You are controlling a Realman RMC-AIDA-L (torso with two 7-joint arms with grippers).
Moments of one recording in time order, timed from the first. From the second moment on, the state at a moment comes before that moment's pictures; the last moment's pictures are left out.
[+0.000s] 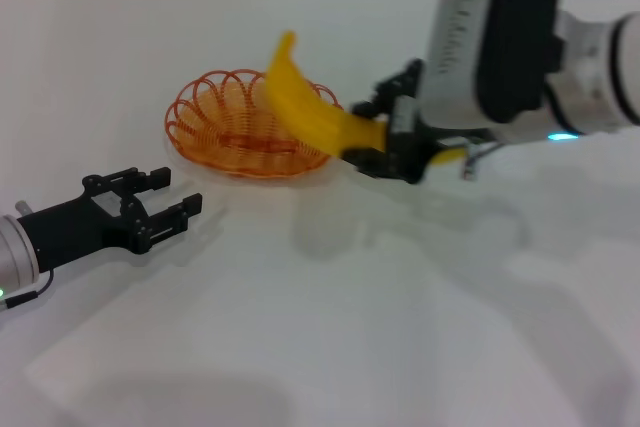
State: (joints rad) left arm -0.45 -2.04 0.79 0.36 1.75 1.21 -1.00; right arm 0.40 2.04 -1.70 -1.61 -2.38 -1.17 2.15
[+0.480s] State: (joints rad) left arm -0.46 -2.04 0.79 0.36 1.75 1.21 -1.00; right arm 0.61 2.05 -1.89 -1.35 -2.37 -0.85 2.14
